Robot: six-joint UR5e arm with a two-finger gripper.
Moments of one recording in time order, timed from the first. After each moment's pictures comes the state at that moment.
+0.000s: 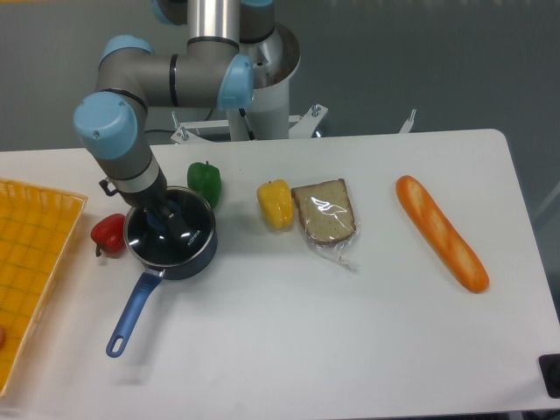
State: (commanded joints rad) arm 2.02 -1.81 -1.82 -1.13 1.60 0.79
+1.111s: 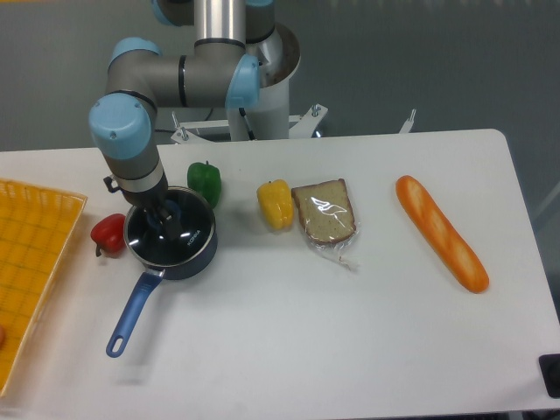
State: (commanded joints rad) arm 2.04 -1.79 -1.85 -1.10 1.51 0.86
